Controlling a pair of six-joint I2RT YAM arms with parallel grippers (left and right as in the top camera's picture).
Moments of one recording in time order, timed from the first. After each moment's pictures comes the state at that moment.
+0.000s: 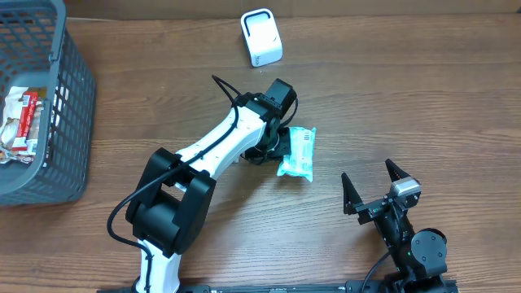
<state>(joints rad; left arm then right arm) -0.59 2.05 1.52 -0.89 0.18 -0.63 0.23 0.01 0.02 -0.03 -0.08 0.07</state>
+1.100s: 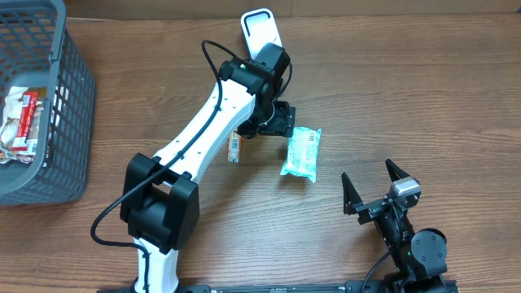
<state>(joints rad) -0.54 2.05 1.82 -1.16 0.20 -0.41 0.23 0.01 0.02 -0.03 -0.08 0.07</state>
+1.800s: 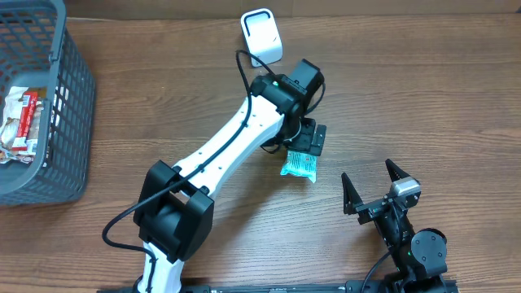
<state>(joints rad) -0.68 2.05 1.82 -1.15 0.16 -0.44 0.23 0.01 0.02 -0.03 -0.08 0.07</state>
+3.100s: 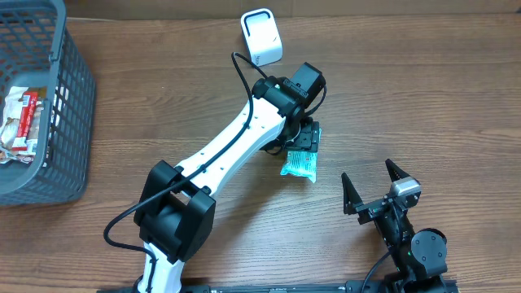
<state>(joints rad) -0.69 2.05 1.79 -1.13 0.10 -0.60 0.23 0.01 0.02 -0.03 -0.08 0.07</state>
